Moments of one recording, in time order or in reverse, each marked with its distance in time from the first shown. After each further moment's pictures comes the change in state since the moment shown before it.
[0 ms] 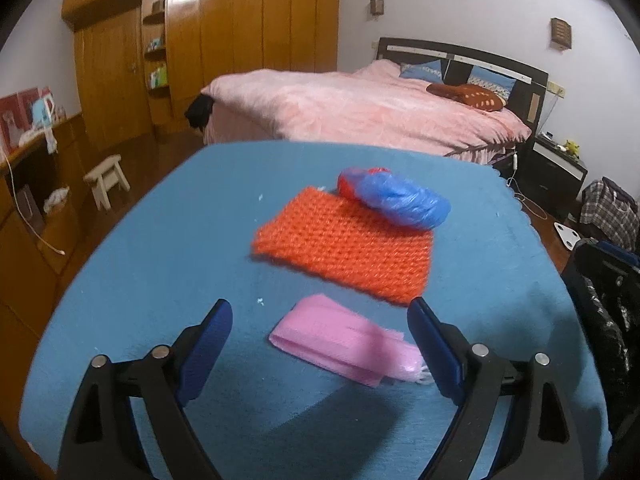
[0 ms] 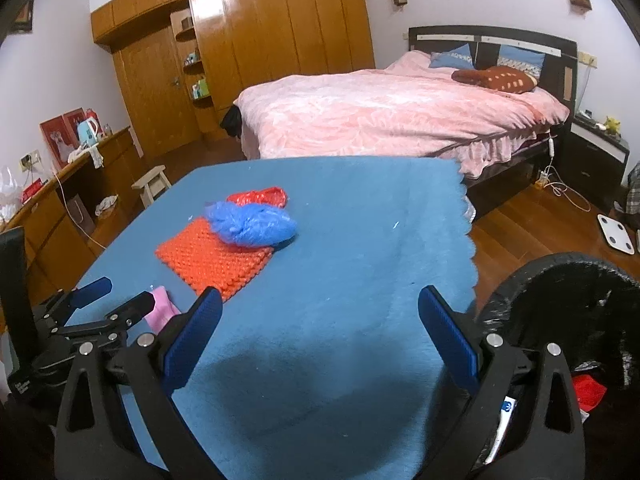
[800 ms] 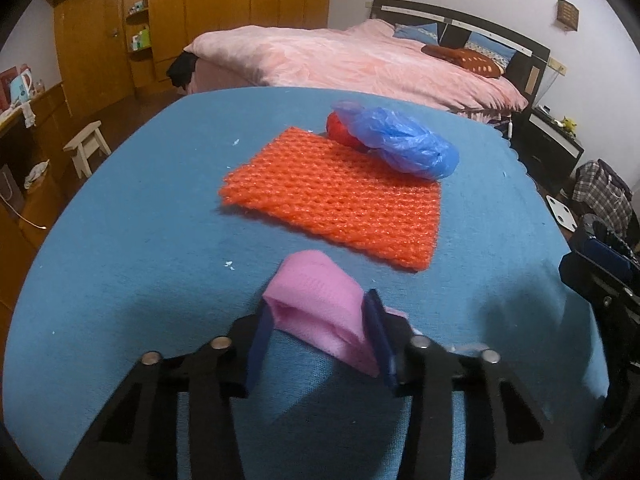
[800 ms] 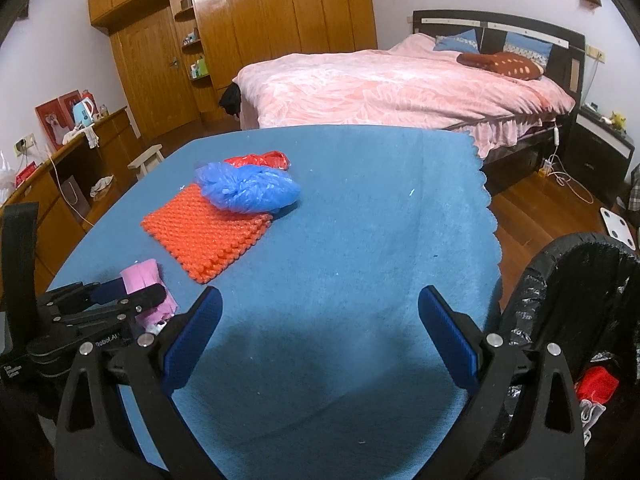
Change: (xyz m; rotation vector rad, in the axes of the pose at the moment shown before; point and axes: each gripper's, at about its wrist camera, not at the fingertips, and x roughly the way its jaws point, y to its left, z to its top) left arm 0.033 0.003 -0.010 -0.002 0.159 -0.054; right arm 0.030 0.007 -0.020 -0.015 0.066 -0.007
